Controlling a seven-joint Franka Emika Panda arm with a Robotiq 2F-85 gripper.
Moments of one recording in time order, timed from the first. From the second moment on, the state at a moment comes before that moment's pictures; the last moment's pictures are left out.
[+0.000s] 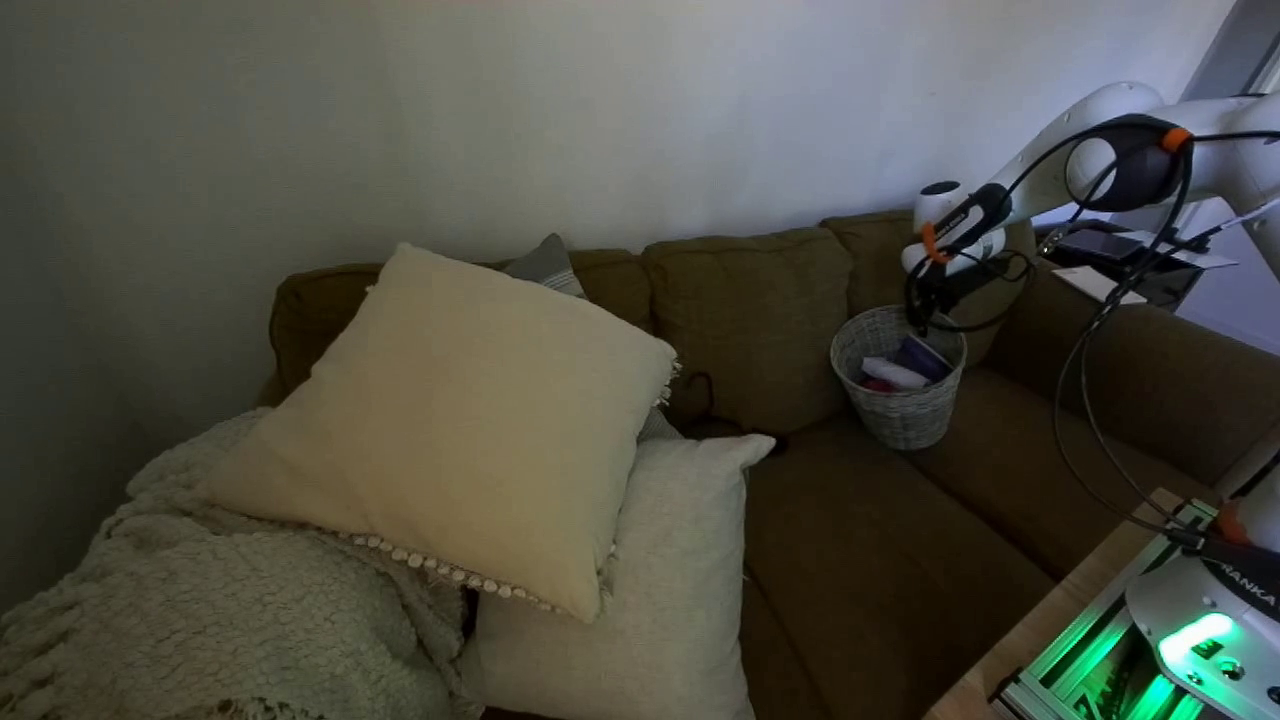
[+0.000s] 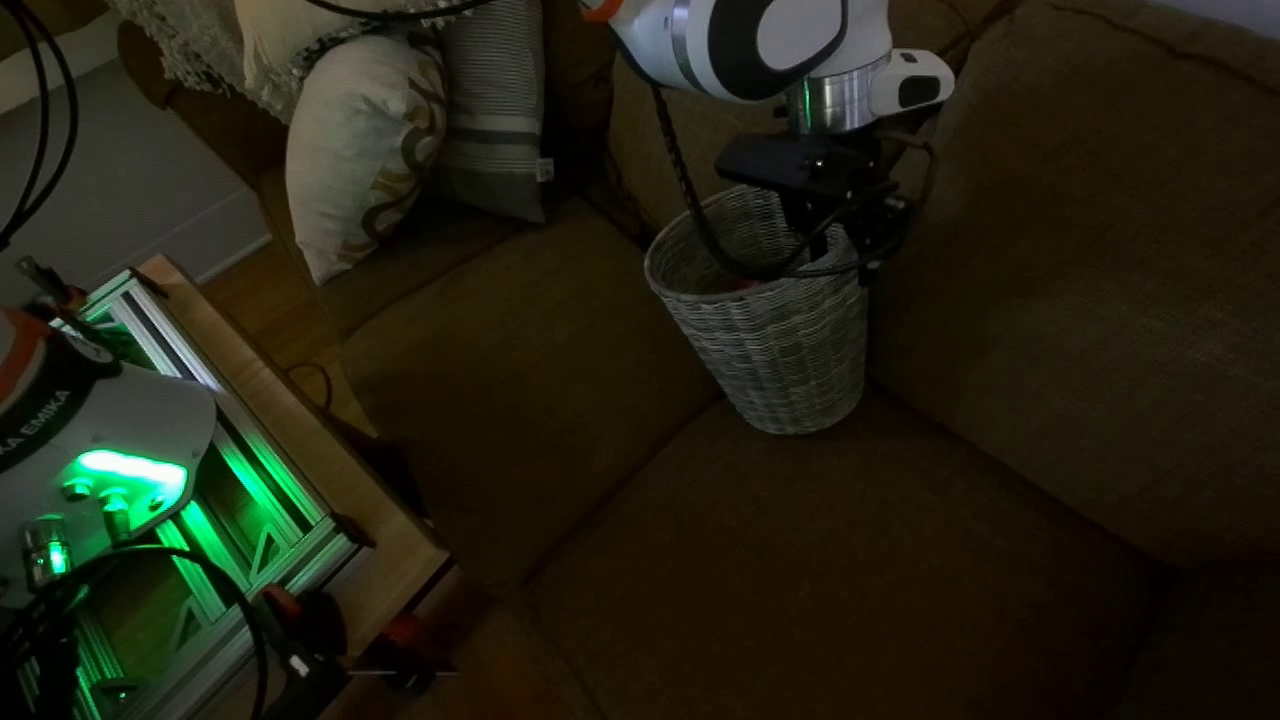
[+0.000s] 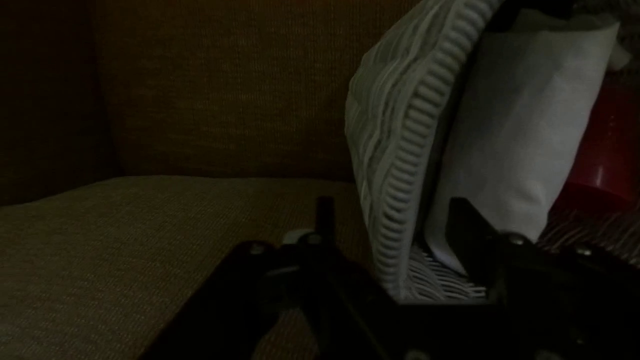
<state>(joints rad) -0.34 0.98 -0.24 -1.42 -0.26 2.44 -0.16</state>
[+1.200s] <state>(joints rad) -0.30 0.91 -0.31 -1.51 -0.27 2.59 -0.13</state>
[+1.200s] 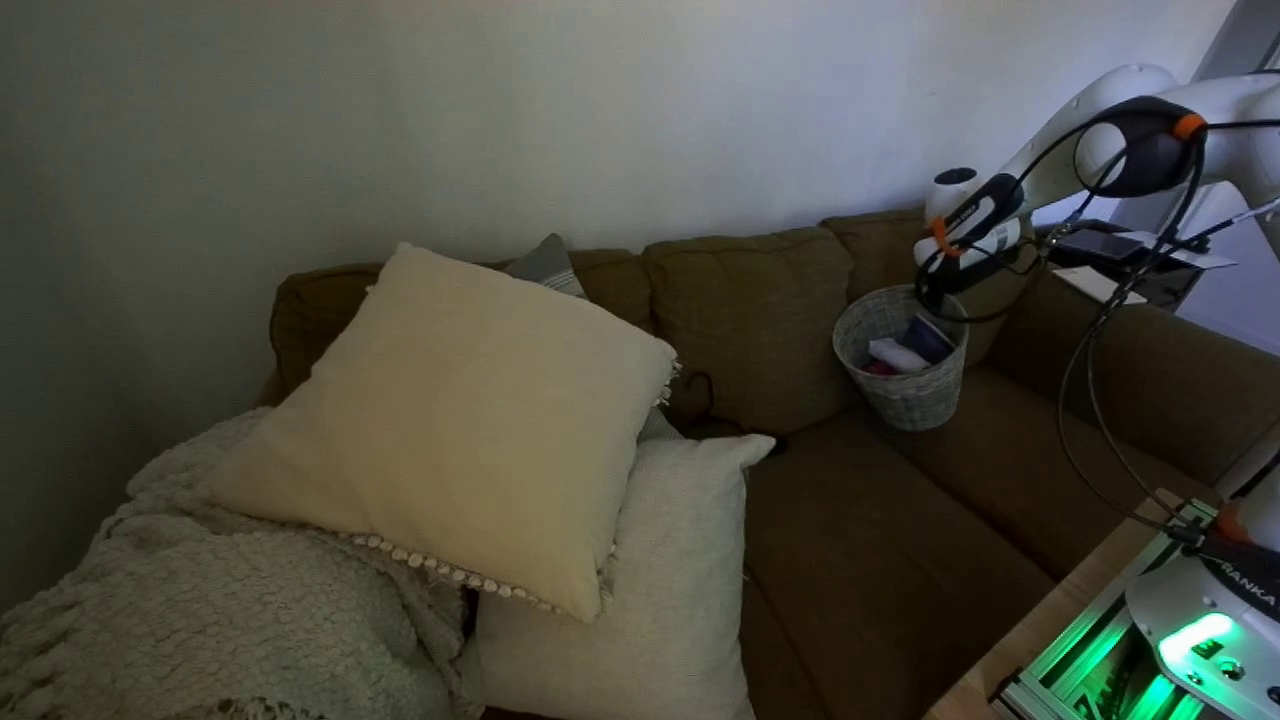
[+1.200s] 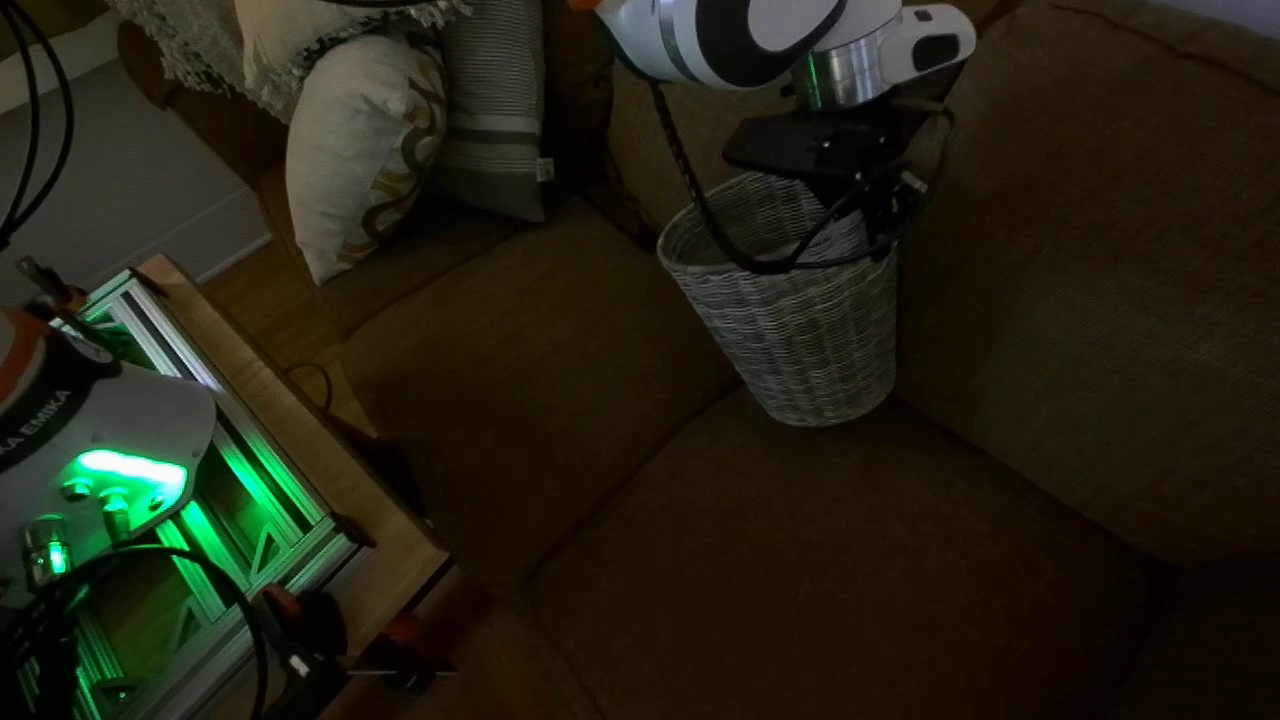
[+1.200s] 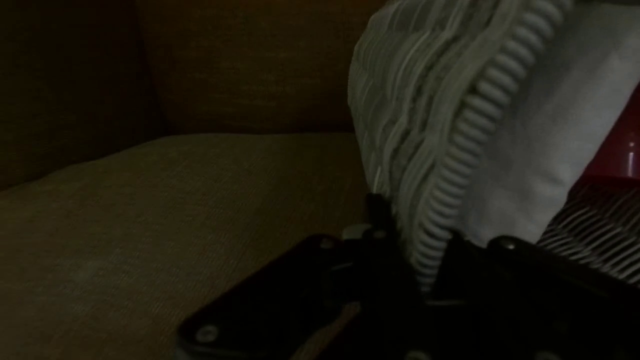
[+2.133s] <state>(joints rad) 0.12 0.61 -0.90 -1.67 -0.73 2.73 0.19</state>
